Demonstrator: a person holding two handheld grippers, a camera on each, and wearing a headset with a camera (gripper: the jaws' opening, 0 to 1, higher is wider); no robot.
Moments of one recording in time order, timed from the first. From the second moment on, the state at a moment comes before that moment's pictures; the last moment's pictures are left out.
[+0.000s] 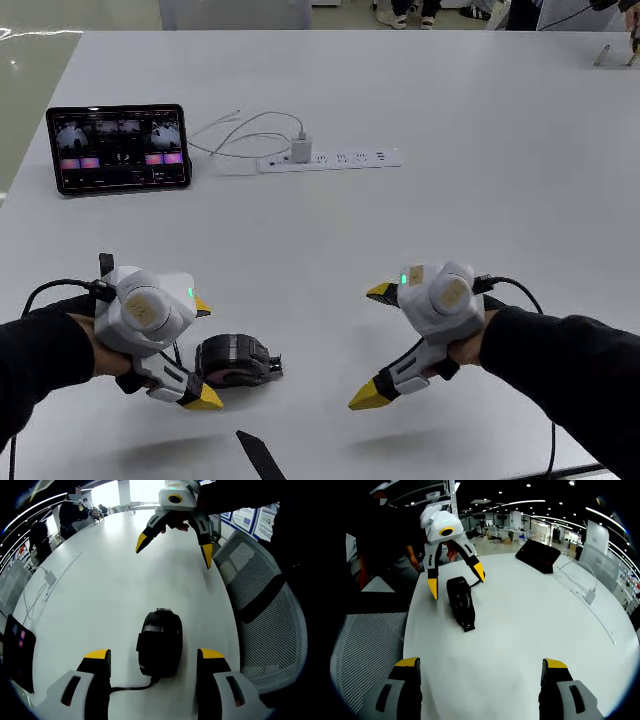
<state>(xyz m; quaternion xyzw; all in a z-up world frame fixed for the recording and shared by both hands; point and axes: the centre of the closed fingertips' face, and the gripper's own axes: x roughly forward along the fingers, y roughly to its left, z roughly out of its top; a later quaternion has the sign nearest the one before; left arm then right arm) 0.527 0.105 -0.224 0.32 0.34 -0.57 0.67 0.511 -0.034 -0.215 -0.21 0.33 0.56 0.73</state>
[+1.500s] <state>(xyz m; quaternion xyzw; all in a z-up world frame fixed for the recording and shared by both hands) 0.517 0.098 -0.236 0.33 0.35 -0.57 0.67 0.510 0.053 -0.252 -0.29 0.29 0.64 0.65</state>
